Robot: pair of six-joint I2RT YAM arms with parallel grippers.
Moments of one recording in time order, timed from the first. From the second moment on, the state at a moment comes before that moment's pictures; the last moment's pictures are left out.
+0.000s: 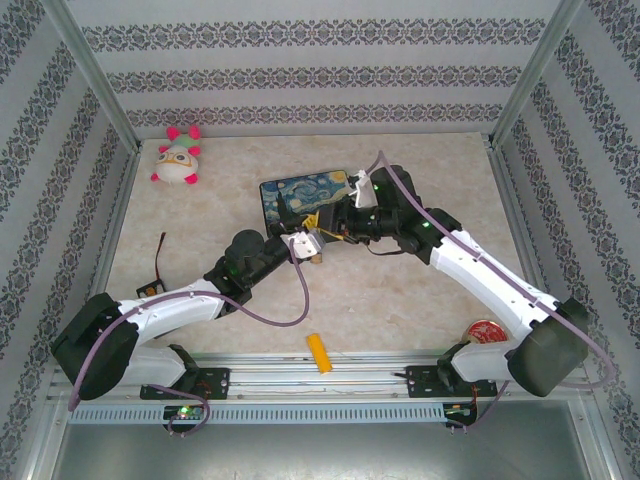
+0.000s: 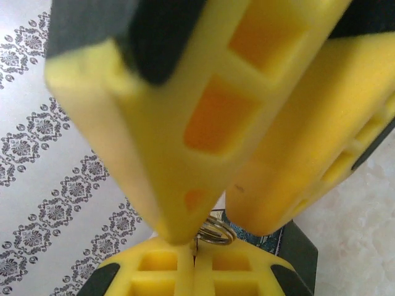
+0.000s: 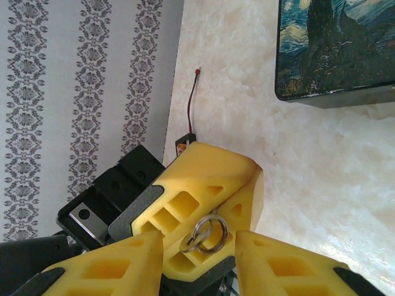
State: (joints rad) left arm -0.73 1.30 0.60 0.68 0.01 0.70; right arm 0.59 1.32 1.16 -0.42 -0.58 0.91
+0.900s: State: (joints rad) left arm -0.74 0.99 0.60 0.45 0.04 0.27; right arm 0.46 1.18 1.00 -0.26 -0.63 0.78
